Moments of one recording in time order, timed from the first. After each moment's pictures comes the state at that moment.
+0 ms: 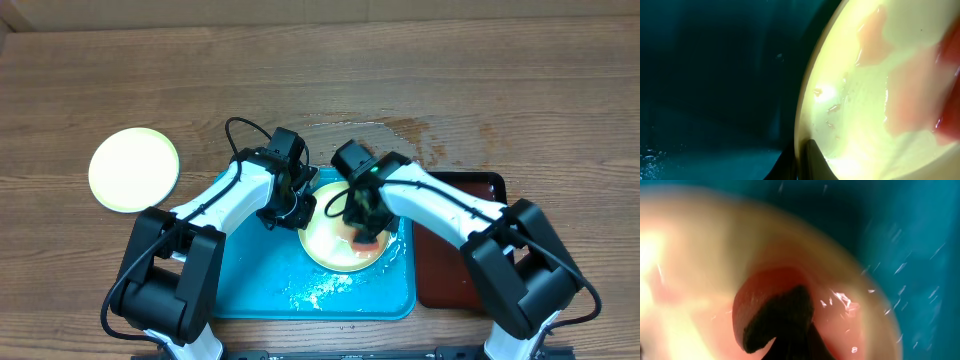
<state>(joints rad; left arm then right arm) -0.38 1.83 1.07 -0.77 0.24 -0.05 0.63 1.91 1.21 -0.82 -0.04 0.89</state>
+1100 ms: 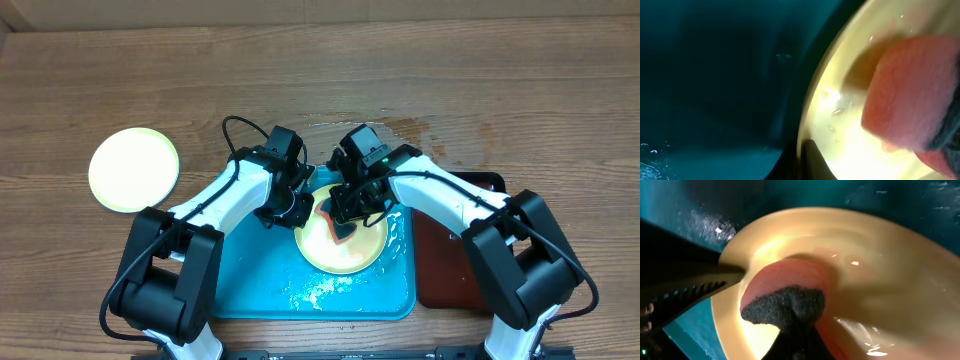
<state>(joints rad) -0.38 1.83 1.08 -0.78 0.23 -0.05 0.58 1.93 1.21 -0.63 -0.46 0.31</state>
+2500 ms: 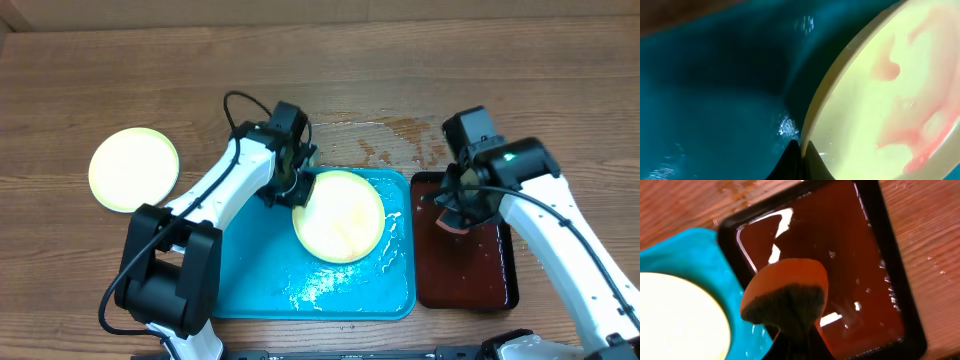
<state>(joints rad) -0.38 1.86 1.29 -0.93 0.16 -0.05 0.31 1.44 1.18 -1.18 0.14 0.76</state>
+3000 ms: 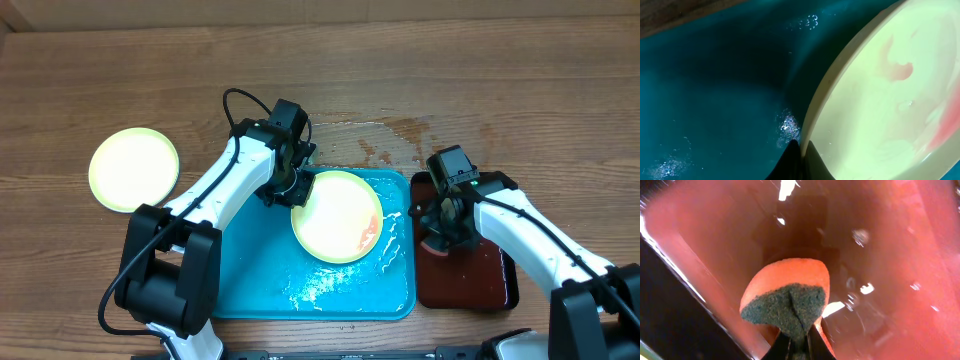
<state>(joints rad) -0.38 1.86 1.30 -0.96 0.15 -0.05 0.31 1.55 0.86 -0.80 0.08 0.87</state>
